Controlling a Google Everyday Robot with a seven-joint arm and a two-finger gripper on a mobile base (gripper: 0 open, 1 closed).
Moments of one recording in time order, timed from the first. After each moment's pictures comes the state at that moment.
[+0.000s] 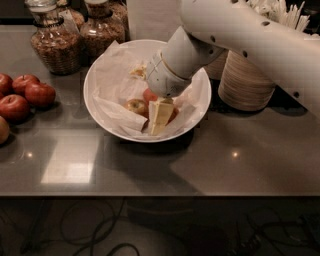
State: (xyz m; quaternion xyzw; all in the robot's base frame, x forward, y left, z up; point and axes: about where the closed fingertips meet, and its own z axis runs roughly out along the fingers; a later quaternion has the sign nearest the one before) arm 0.548 0.035 0.878 -0.80 0.51 0.11 0.28
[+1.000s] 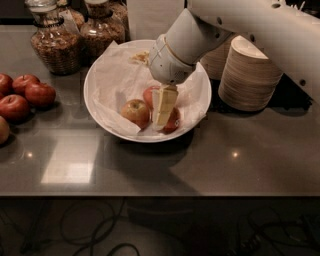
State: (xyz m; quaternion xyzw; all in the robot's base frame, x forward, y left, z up) arm 0.555 0.032 0.909 -0.81 0.50 0.10 0.29
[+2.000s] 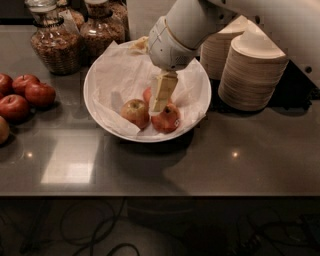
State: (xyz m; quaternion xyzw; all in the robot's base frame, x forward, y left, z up) arm 0.560 0.031 0.940 -0.81 0.50 0.08 0.30
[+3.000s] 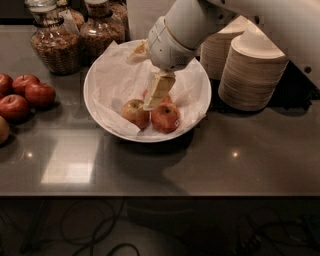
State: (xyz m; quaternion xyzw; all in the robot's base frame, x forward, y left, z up) arm 0.560 0.031 0.940 -0.81 0.50 0.08 0.30
